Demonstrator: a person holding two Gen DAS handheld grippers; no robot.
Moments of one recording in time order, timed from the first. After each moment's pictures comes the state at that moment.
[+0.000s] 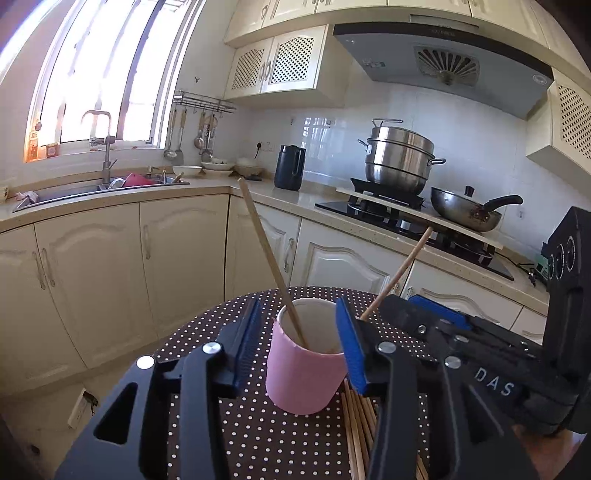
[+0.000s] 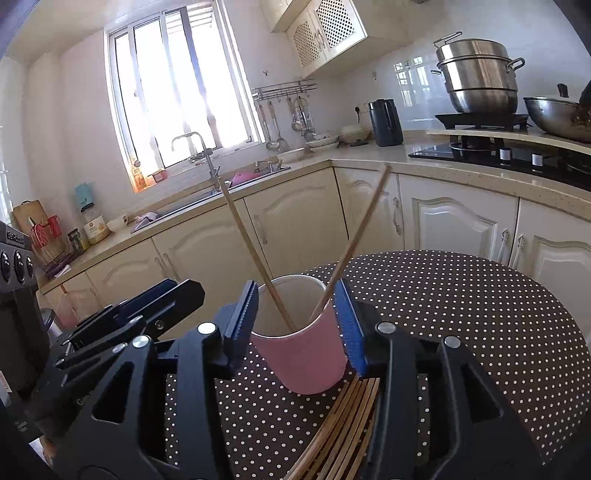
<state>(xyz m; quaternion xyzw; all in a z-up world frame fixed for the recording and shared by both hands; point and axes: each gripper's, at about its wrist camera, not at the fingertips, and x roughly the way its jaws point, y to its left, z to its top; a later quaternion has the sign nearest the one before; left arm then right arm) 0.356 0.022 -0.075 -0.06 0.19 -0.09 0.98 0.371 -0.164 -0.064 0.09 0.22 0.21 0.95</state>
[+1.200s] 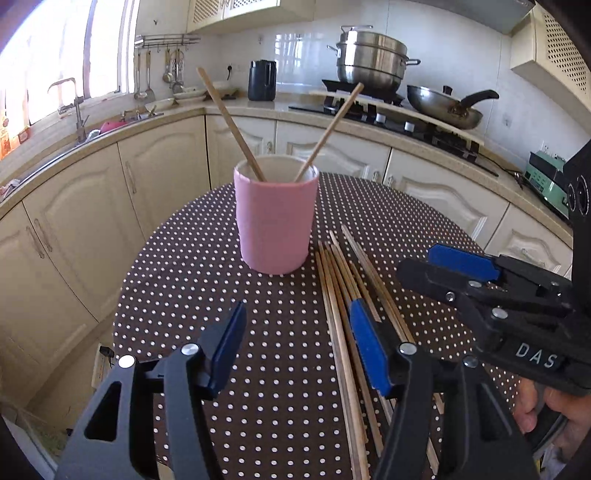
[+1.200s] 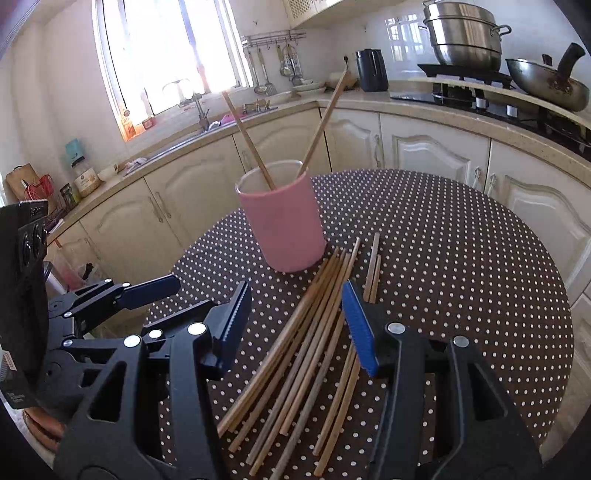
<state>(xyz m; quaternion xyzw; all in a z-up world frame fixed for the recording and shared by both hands) 0.300 -0.006 -0.127 0.01 0.36 -0.13 0.92 0.296 -0.183 -0.103 0.06 0.33 0.19 0.92</state>
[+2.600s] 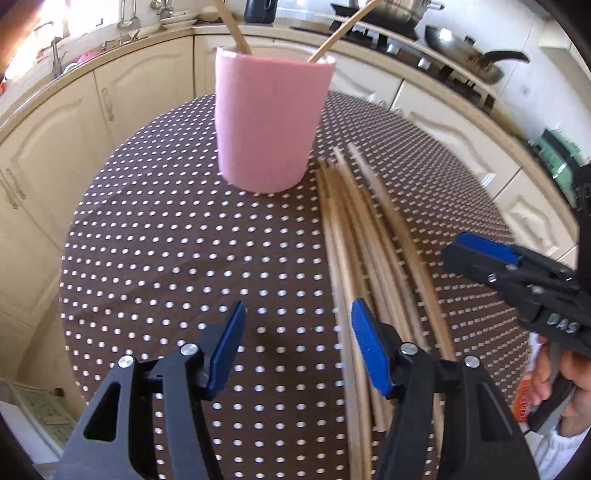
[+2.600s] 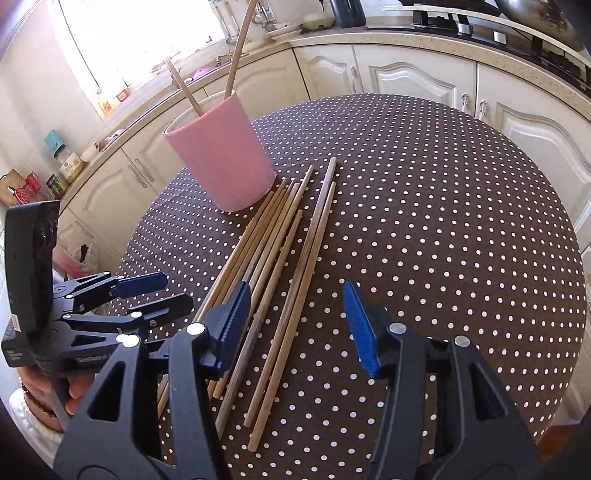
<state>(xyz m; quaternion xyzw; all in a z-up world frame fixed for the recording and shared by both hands) 0.342 -0.023 -0.192 0.01 0.50 -0.13 0.86 0.322 -0.223 -0.147 0.08 0.44 0.18 0.88</state>
